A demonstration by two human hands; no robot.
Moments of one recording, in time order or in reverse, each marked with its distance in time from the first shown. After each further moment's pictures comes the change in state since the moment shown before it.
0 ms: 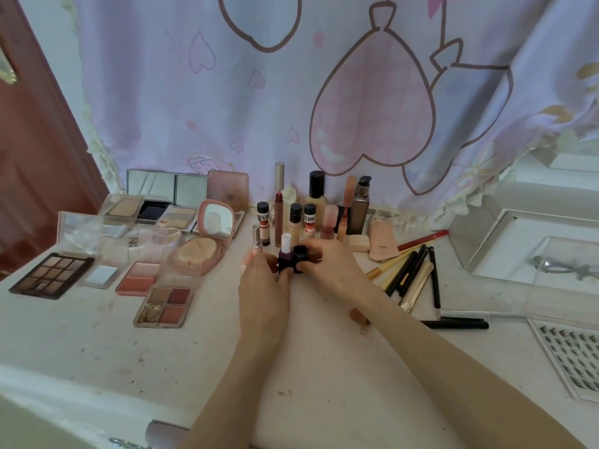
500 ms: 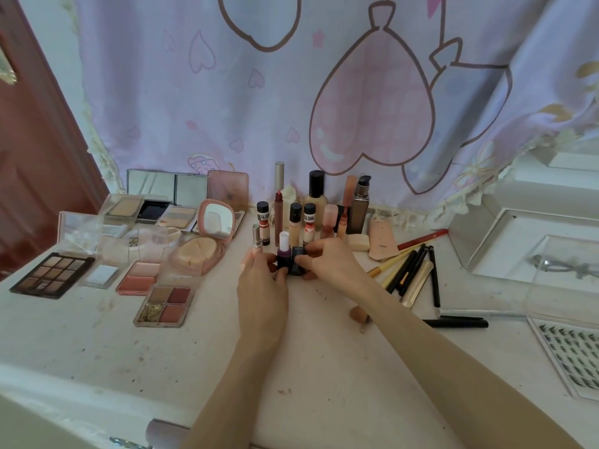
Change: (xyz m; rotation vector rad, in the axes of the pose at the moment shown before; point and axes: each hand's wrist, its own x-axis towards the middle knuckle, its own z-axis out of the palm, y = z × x) left_hand 0.002 -0.003 0.003 0.043 0.028 0.028; right_hand 0.002 -0.011 -0.003 0.173 -0.044 0.259
